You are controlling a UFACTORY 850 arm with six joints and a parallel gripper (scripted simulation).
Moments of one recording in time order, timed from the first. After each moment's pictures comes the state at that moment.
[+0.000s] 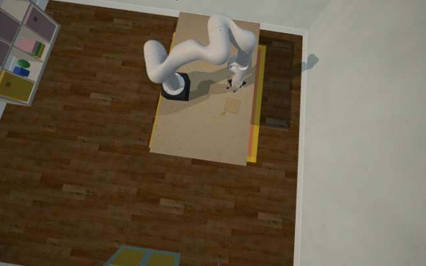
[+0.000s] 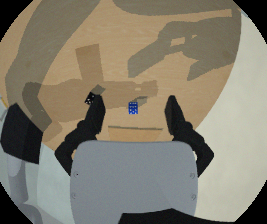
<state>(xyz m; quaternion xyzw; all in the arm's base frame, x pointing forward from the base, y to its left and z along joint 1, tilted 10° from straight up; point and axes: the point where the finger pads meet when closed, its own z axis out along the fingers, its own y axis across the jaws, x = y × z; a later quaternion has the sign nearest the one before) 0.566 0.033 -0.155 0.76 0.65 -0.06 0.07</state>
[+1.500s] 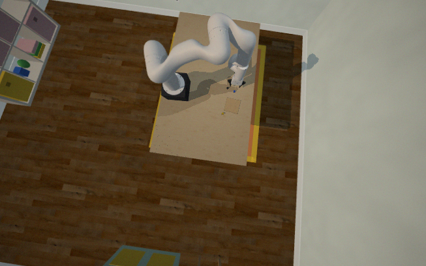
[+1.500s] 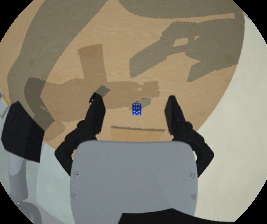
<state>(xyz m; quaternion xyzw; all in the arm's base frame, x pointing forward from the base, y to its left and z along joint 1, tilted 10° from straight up) 0.561 0.037 -0.156 0.76 0.65 -0.07 0.06</state>
